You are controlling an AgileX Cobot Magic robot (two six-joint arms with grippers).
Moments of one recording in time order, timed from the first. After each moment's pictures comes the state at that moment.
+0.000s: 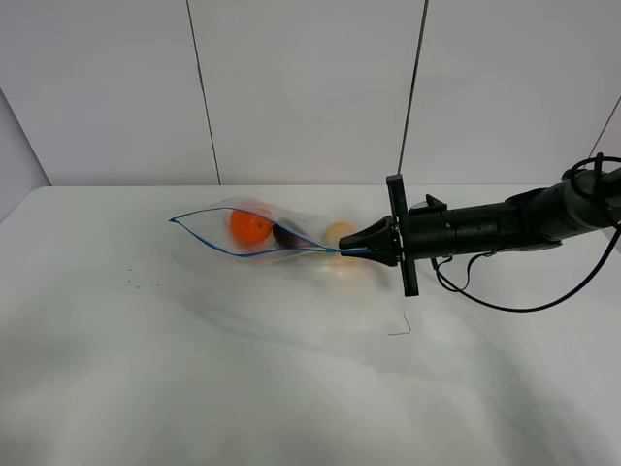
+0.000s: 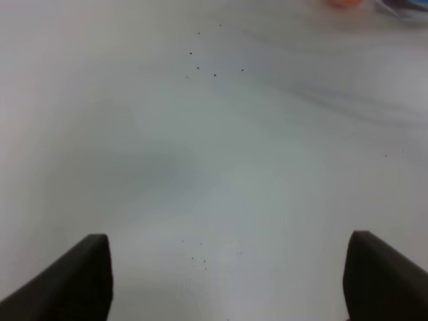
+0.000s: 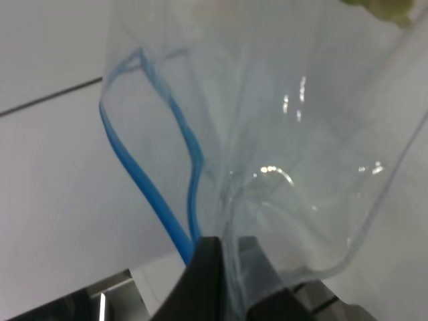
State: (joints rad) left arm -0.02 0.00 -0.50 -0.02 1.06 0.08; right arm 0.10 2.11 -1.08 1.61 1.20 -0.67
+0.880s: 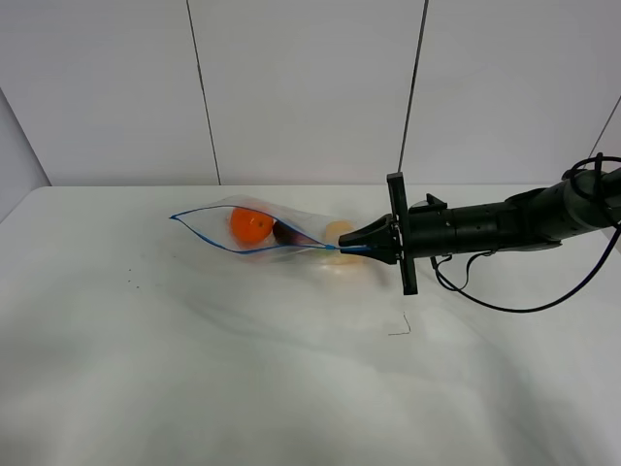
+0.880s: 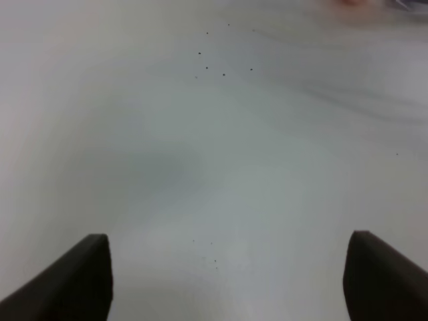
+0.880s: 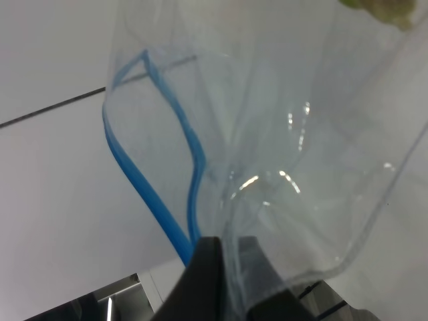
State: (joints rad) left arm -0.02 0.00 -0.50 0.00 1.06 0.08; right arm 0.10 2.11 -1.08 1.61 1.20 -0.67
